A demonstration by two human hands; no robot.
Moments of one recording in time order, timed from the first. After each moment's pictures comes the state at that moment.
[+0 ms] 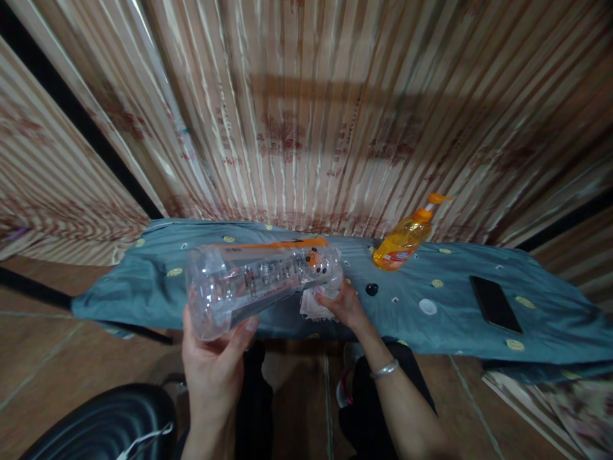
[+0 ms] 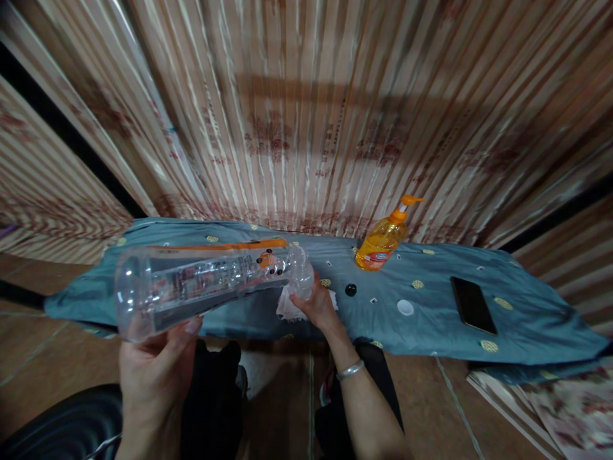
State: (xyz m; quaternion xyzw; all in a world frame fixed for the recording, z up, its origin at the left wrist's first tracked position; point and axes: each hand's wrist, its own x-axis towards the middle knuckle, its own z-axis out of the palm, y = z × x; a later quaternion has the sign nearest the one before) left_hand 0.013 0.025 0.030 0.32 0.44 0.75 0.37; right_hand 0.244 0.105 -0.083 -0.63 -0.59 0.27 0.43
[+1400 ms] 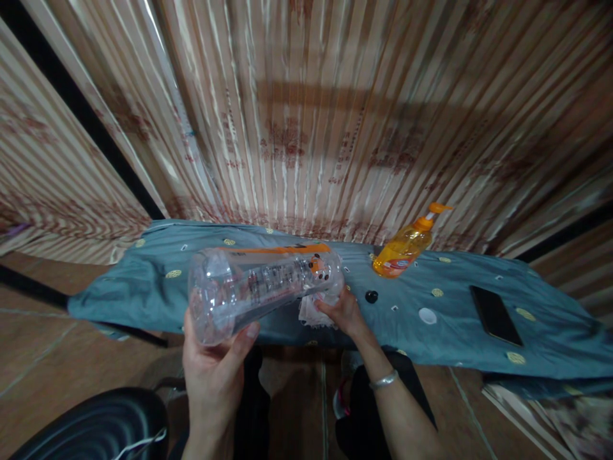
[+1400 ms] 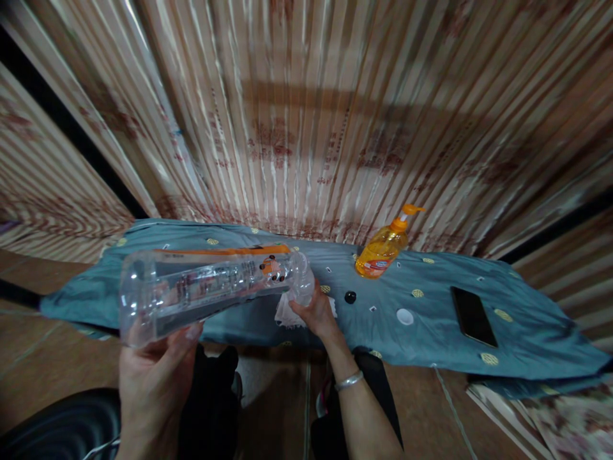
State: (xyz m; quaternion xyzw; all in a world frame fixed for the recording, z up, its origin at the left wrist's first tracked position) left_hand 0.013 0.024 0.029 0.34 0.43 0.74 0.38; right_hand 0.241 0.104 -0.079 -0.63 -0.57 0.29 0.44
